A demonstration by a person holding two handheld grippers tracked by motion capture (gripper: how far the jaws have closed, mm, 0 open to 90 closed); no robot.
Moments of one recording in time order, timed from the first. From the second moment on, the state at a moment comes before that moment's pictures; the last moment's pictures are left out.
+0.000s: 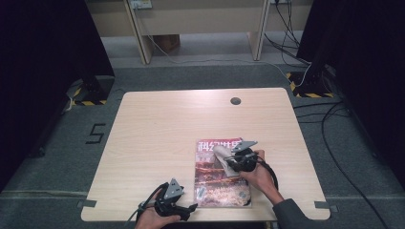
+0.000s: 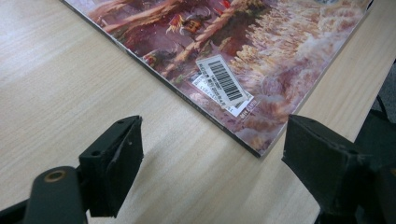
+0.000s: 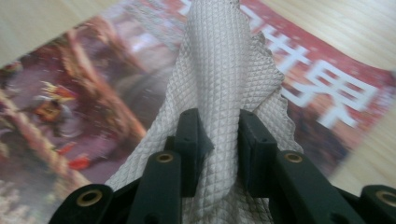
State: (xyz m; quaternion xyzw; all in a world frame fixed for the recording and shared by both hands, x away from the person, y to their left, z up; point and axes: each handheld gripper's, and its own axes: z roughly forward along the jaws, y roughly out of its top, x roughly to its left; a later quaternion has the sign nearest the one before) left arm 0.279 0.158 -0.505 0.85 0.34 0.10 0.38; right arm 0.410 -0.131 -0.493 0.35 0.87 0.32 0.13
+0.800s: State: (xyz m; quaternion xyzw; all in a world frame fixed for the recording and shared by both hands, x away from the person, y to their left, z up) left arm 0.277 0.155 -0.507 0.86 0.32 0.10 0.38; right arm 0.387 -0.146 -0.495 0.34 0.87 0.33 0.11
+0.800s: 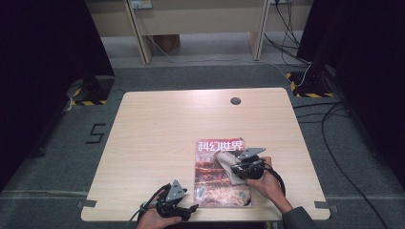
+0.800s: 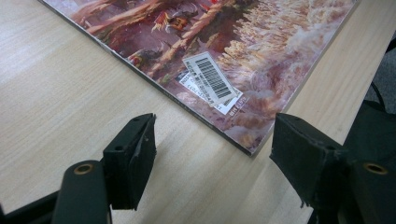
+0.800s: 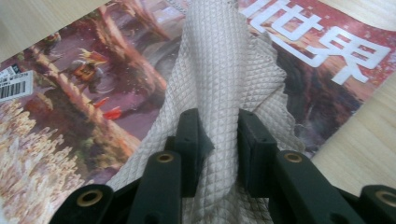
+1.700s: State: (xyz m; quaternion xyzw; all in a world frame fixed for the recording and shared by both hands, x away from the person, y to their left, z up) left arm 0.287 0.142 -0.510 0.87 0.31 0.11 0.37; right arm 0.407 -0.165 -0.494 0.38 0.86 0.31 0.16
